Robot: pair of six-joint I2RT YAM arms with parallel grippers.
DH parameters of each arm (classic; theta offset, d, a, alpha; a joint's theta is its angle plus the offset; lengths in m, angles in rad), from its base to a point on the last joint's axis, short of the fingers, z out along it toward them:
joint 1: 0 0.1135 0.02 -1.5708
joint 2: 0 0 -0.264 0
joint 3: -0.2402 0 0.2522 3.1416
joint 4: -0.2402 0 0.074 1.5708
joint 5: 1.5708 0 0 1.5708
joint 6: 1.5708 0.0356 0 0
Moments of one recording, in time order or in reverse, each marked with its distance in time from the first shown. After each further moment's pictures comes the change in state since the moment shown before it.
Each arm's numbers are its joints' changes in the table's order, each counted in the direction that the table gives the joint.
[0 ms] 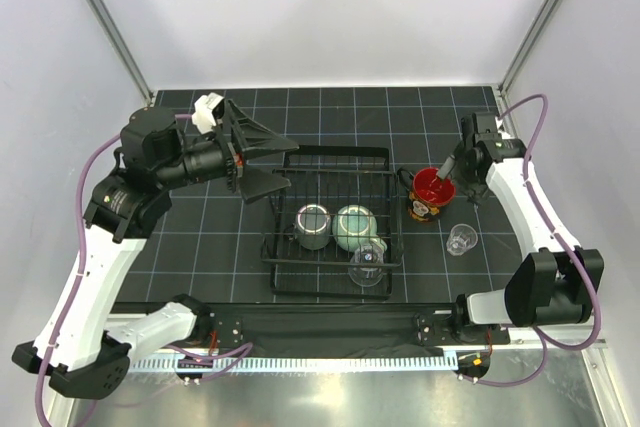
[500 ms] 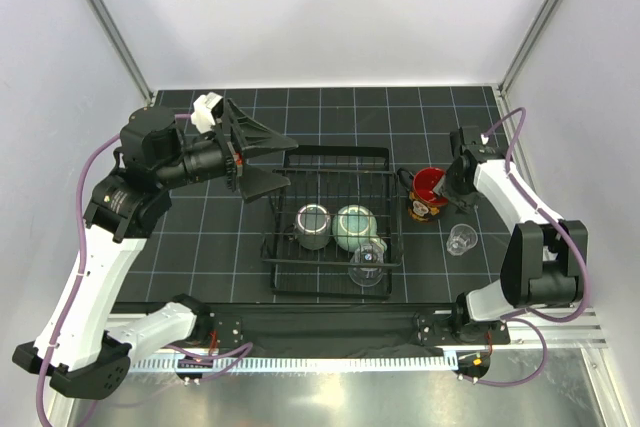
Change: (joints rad) left arm 0.009 0.000 0.002 0.003 -0.004 -0.003; right arm -0.001 0.105 0.156 0.119 -0.009 0.016
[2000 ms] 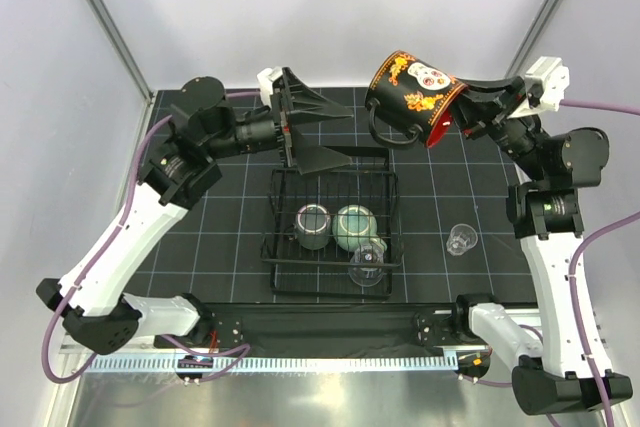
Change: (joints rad) left arm -0.243 0.232 -0.134 0.373 0.030 -0.319; right arm 0.000 -0.552 -0.163 1.085 -0.896 -0.513
